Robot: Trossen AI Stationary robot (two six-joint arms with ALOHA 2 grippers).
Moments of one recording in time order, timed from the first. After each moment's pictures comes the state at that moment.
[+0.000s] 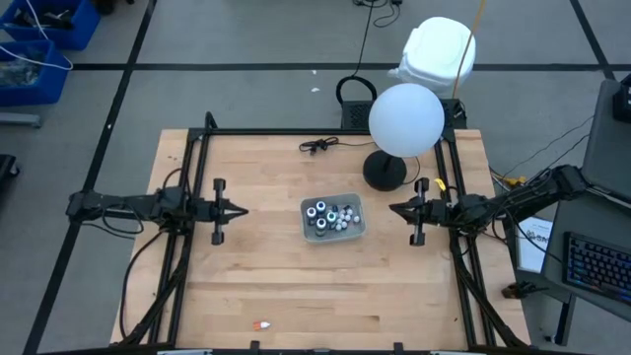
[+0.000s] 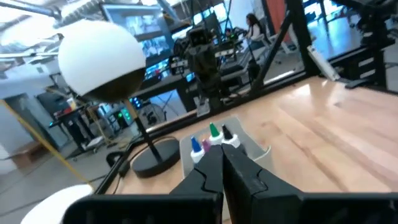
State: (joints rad) left arm -0.06 0.16 0.01 0.20 0.00 0.40; right arm 0.27 0.58 0.02 0.80 0.36 -0.22
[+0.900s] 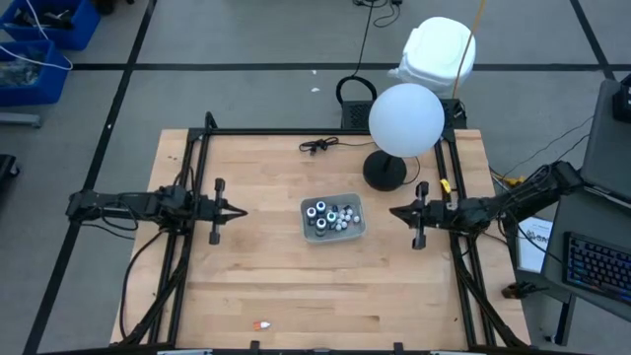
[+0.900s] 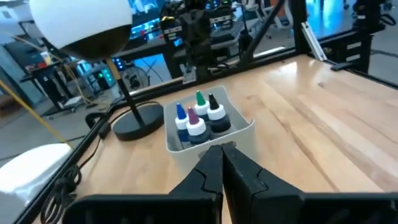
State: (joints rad) left arm -0.06 0.16 0.10 -0.06 -0.01 0.27; right arm 0.36 0.50 0.06 0.55 0.50 -0.09
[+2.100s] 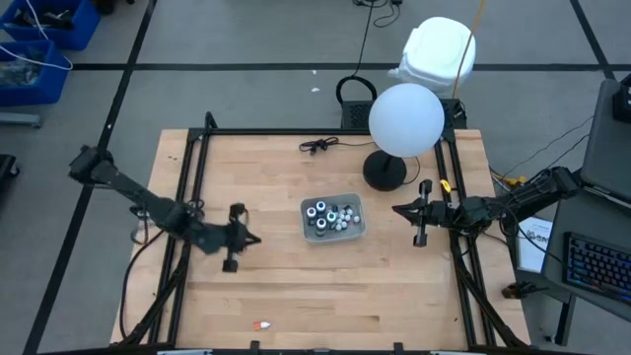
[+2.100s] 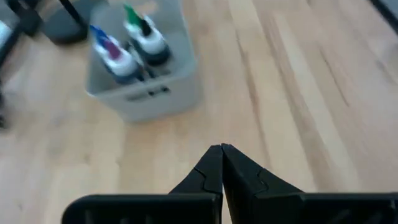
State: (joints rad) left arm -0.51 0.97 0.60 -0.34 -0.41 -0.19; right arm 0.33 0.38 0.02 0.48 0.47 -0.20
